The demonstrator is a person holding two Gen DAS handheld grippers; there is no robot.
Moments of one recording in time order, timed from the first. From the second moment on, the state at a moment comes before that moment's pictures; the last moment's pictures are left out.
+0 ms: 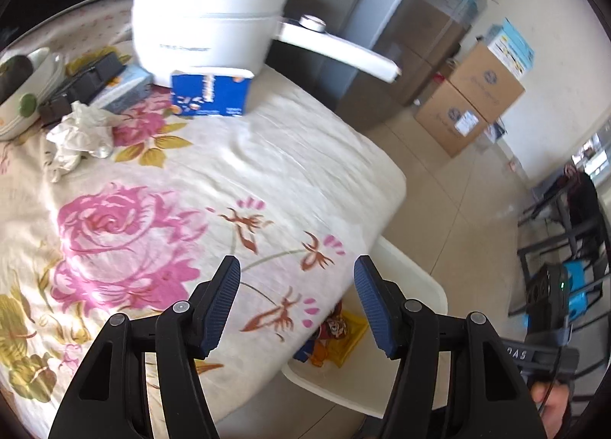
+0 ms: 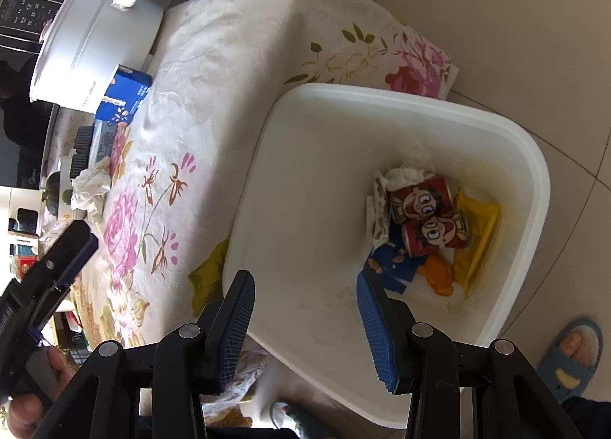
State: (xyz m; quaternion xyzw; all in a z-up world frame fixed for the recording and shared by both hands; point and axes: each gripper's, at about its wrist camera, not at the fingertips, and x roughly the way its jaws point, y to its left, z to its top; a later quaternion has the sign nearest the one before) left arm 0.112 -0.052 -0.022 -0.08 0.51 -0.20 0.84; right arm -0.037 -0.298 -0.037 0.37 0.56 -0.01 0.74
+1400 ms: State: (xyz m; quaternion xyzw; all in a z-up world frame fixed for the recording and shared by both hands) left arm 0.223 0.214 -0.025 -0.33 0.49 0.05 0.81; right arm 0.184 -0.116 -0.041 0.20 0.53 0.08 0.82
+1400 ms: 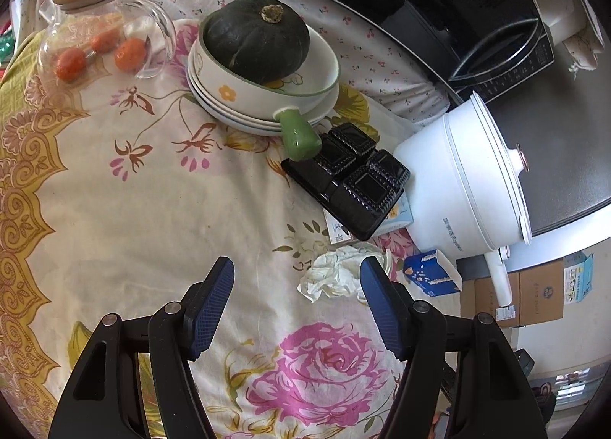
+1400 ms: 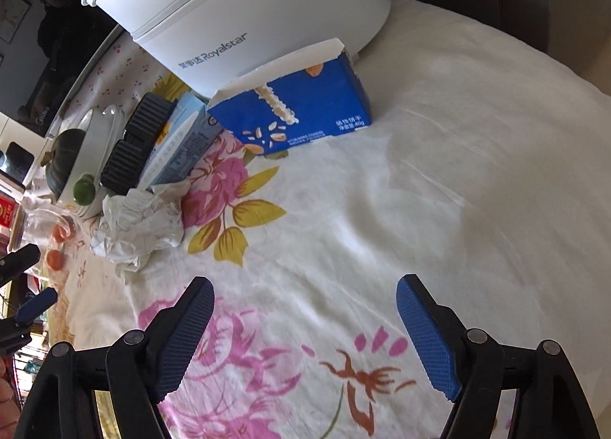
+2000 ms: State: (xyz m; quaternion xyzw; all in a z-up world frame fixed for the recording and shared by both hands) left arm 0.268 0.143 -0.057 -0.27 0.53 -0.04 0.80; right arm 0.252 -0.104 -0.019 0.05 0.43 0.06 0.90
